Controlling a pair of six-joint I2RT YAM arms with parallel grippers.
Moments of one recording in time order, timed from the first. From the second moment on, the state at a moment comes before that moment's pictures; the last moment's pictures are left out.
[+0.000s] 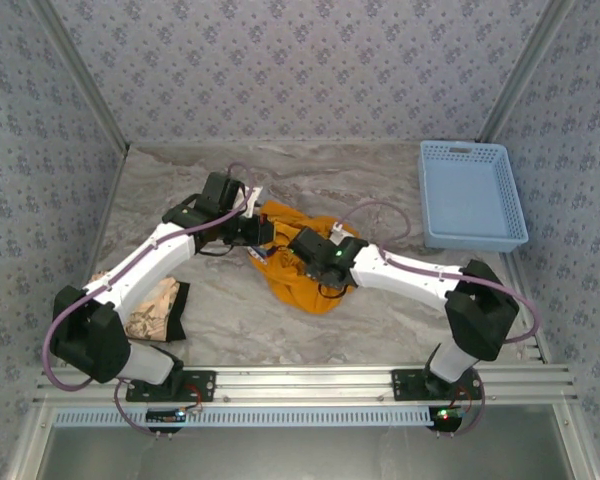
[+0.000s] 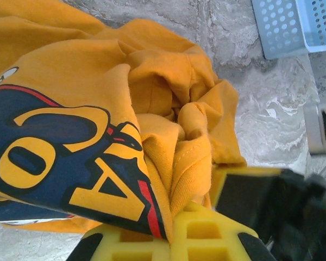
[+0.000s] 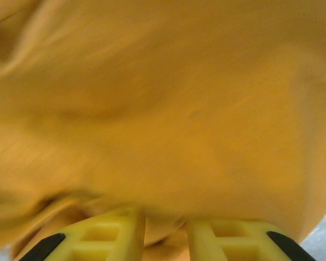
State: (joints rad) left arm -0.50 1.41 1.15 -0.62 0.43 -0.40; right arm 0.92 1.60 1.12 -0.69 0.33 1.32
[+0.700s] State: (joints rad) left arm -0.48 1.37 1.15 -0.67 0.54 -0.34; right arm 0.81 1.58 1.12 -0.63 0.30 1.20
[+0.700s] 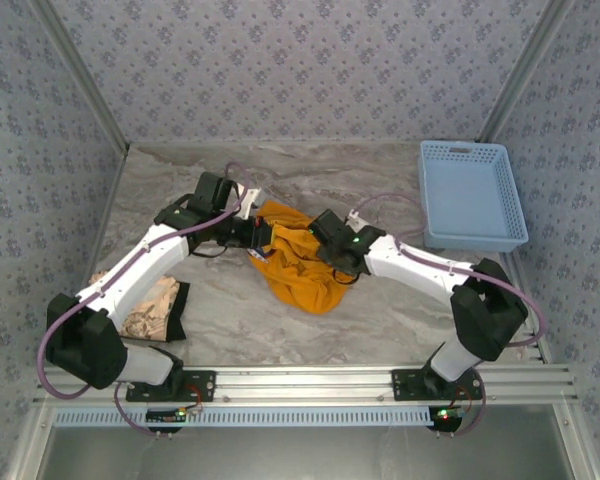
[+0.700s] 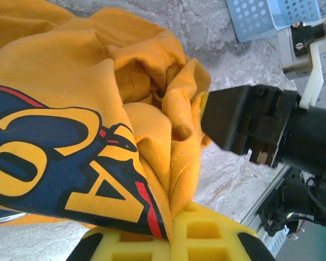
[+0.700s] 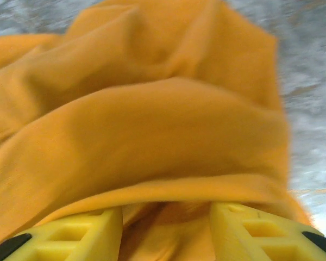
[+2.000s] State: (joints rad) left arm -0.38 1.60 1.66 -0.75 0.50 -0.27; right arm 0.53 1.61 1.59 -0.73 0.25 0.86
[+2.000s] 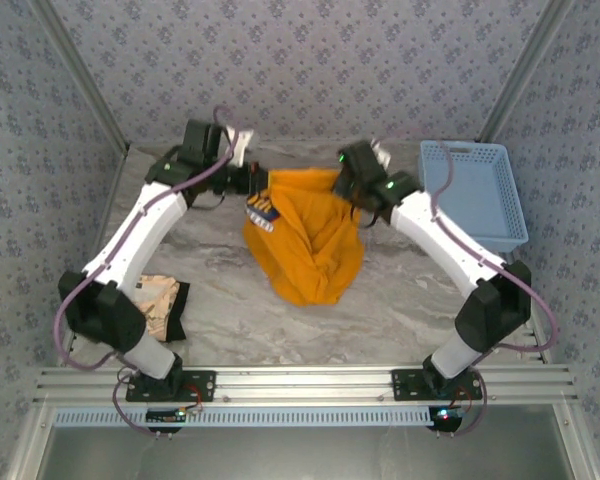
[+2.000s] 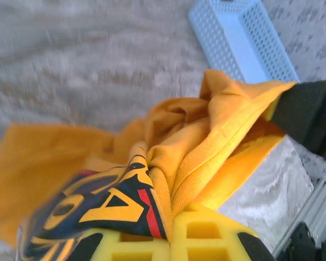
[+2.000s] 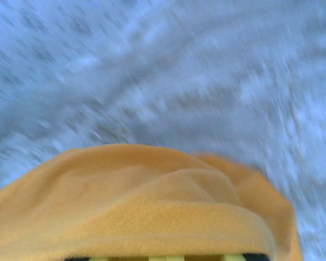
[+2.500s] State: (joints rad) left arm -0.33 1.74 2.37 -1.07 0.50 -0.28; right arm 0.49 1.55 2.12 -0.82 -0.17 0.61
